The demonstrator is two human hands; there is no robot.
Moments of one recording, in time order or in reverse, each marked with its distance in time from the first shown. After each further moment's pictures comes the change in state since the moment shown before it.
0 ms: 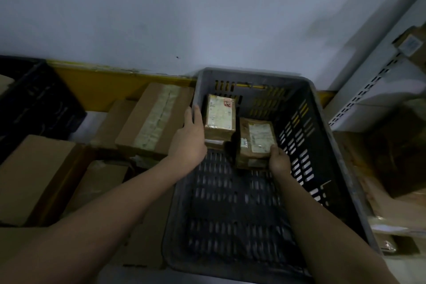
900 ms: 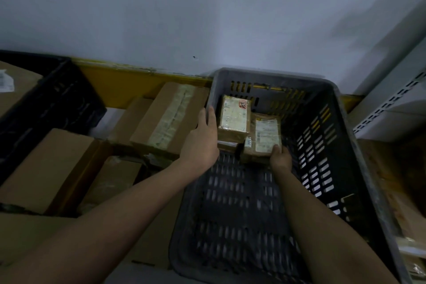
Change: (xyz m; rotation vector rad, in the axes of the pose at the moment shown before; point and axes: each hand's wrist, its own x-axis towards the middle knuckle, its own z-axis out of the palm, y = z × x) left_hand 0.003 0.001 0.003 0.015 -0.004 -0.021; right_hand 0.024 -0.004 0.043 -0.137 0.011 -0.033
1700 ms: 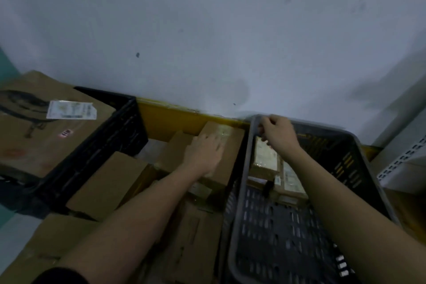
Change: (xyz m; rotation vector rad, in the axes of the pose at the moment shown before) left_hand -0.010 -0.097 -0.079 -0.115 0.116 -0.046; right_hand -0.150 -0.239 -0.001 -0.085 -0.193 -0.646
